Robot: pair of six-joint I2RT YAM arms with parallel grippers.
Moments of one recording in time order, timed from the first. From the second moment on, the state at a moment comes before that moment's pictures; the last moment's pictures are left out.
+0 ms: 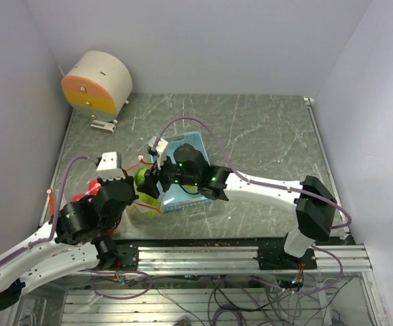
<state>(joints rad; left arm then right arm) -1.03 0.58 0.79 -0.75 -0.88 -0.70 1.10 1.64 1.22 0.15 -0.24 0.15</state>
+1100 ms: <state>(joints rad) -1.03 0.57 0.79 -0.75 -0.87 -0.70 0.99 1.36 1.06 -0.03 0.28 0.26</state>
